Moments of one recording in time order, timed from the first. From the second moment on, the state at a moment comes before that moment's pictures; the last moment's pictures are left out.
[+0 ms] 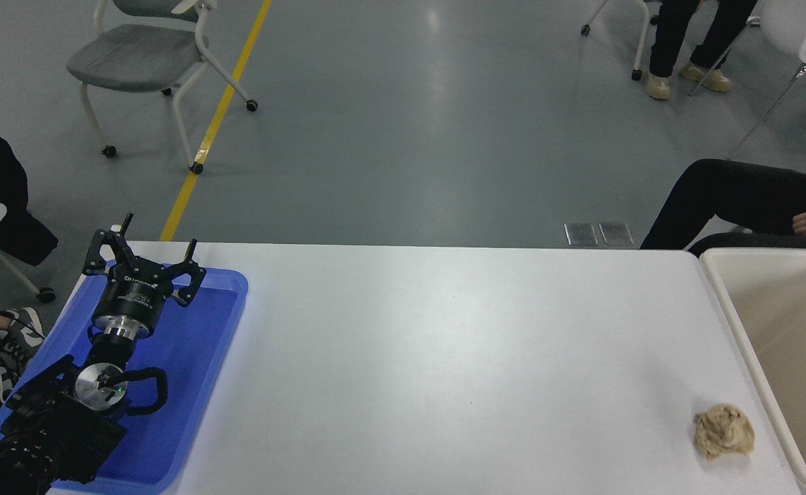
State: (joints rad) left arm -0.63 0.20 -0.89 -0.20 -0.21 -0.79 -0.33; right arm 1.37 -0.84 -0.99 0.59 -0.85 0.35 -0.12
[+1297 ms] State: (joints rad) left arm -0.63 0.20 -0.89 -0.20 -0.21 -0.79 -0.32; right arm 0.78 -0.54 -0.61 0.20 -0.73 0.14 -0.08
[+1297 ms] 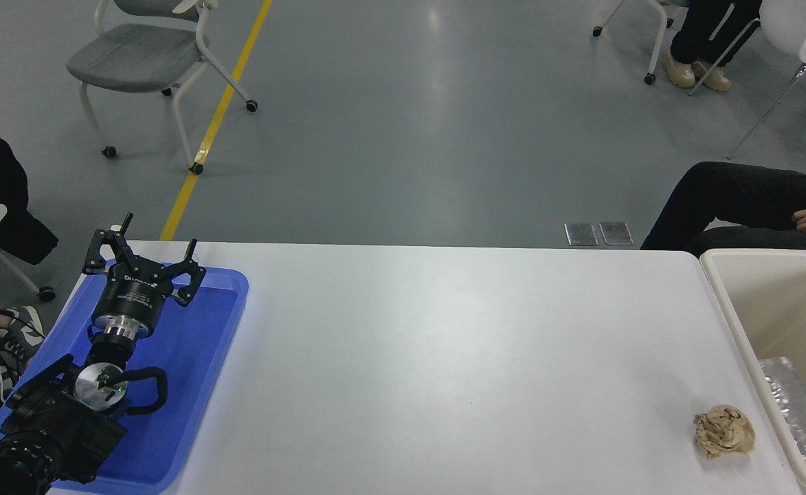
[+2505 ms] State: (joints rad) left arm -0.63 0.20 -0.89 -0.20 -0.21 -0.79 -0.32; right arm 2.00 -0.46 -1.12 1.34 -0.39 0.64 -0.10
